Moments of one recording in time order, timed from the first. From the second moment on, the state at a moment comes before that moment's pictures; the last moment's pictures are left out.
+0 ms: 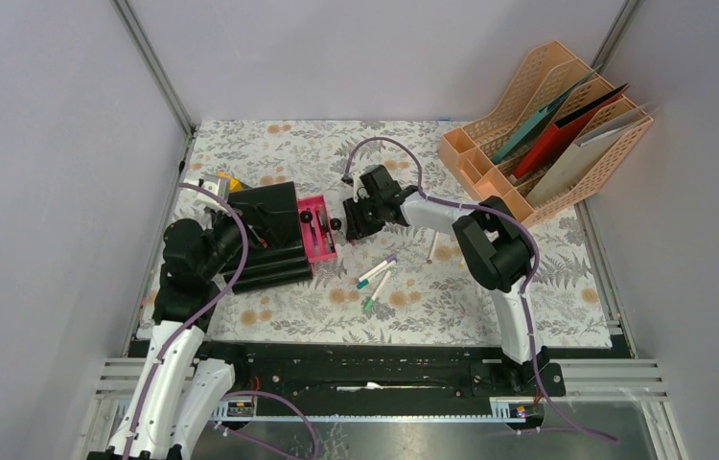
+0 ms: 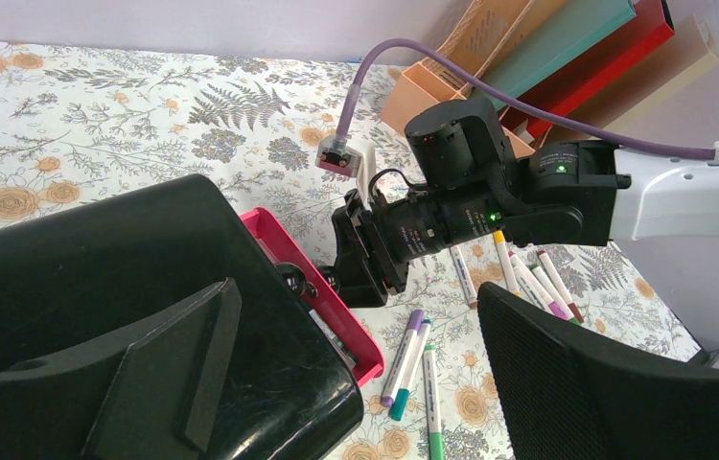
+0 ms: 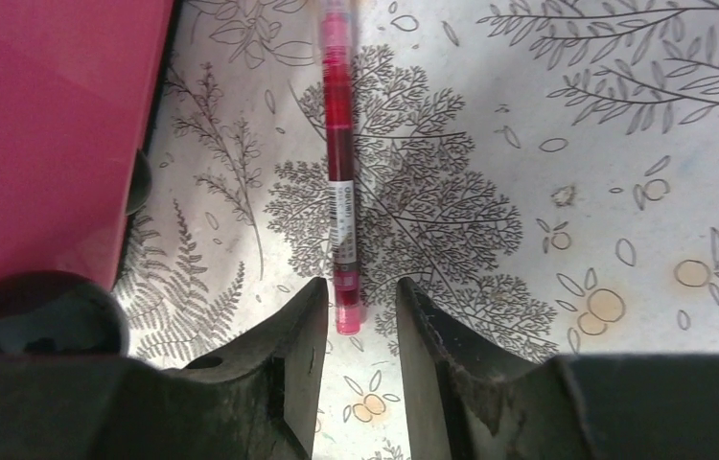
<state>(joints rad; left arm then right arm) -0.11 0.63 0.66 -0.08 0.43 -0.37 0.67 2.15 1.49 -0.25 -0.31 0.21</state>
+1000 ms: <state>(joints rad) -0.11 0.62 0.66 -0.08 0.43 -0.37 0.71 2.14 1.50 -0.30 0.00 0.02</state>
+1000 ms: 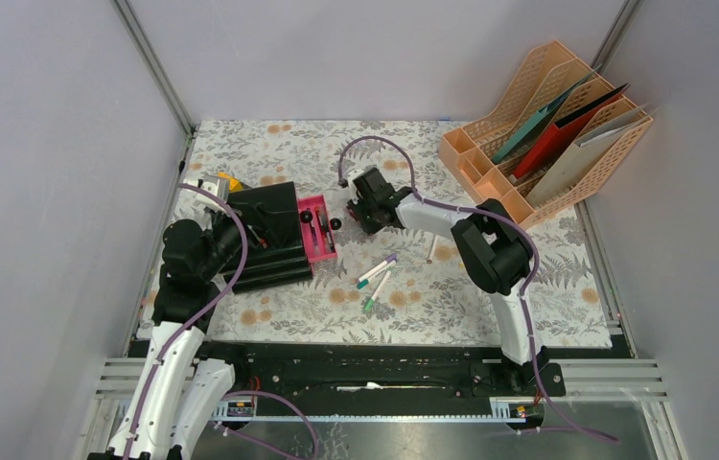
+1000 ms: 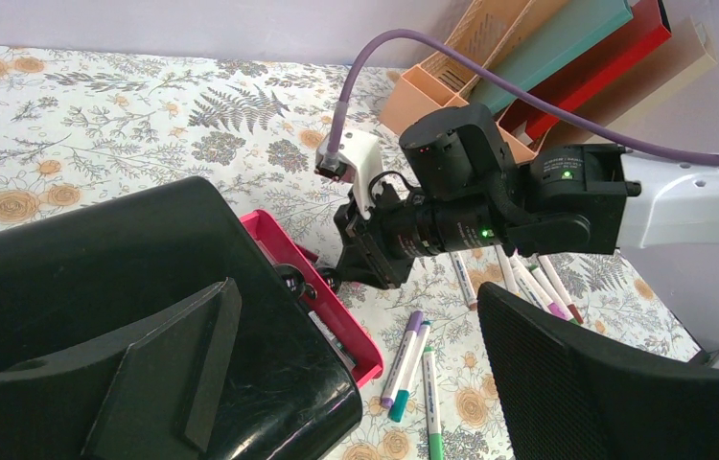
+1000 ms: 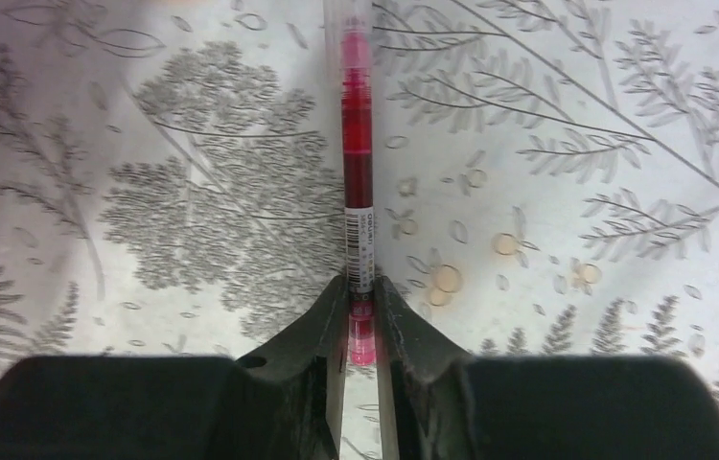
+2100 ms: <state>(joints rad) -0.11 0.61 0.66 -0.08 0.44 -0.37 0.52 1.94 1.40 -0.39 -0.18 -0.09</state>
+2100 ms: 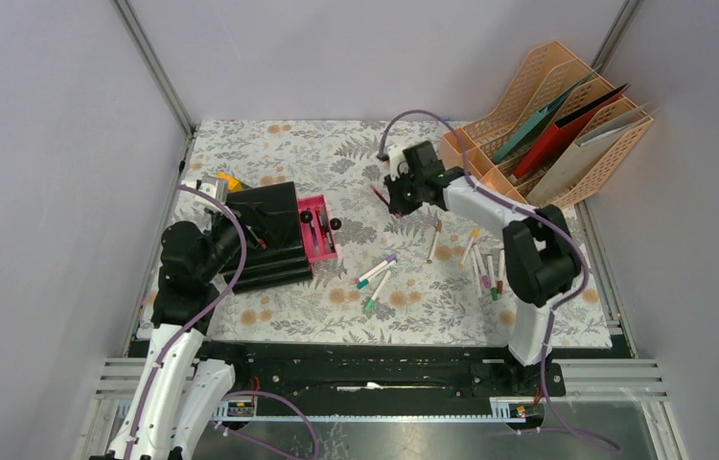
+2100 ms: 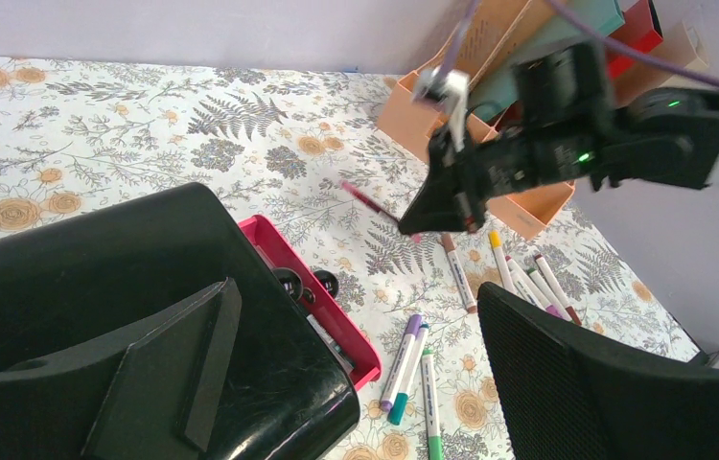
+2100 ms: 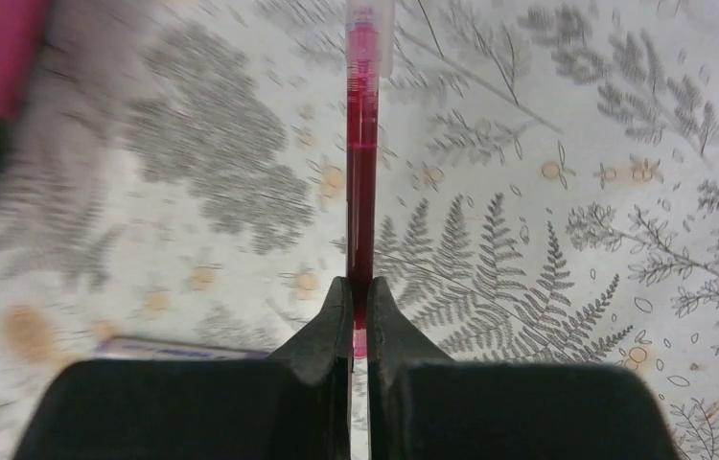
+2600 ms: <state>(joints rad) -0.11 0.60 0.66 -0.08 0.44 -0.37 0.53 1.85 1.39 -0.16 -0.74 0.37</state>
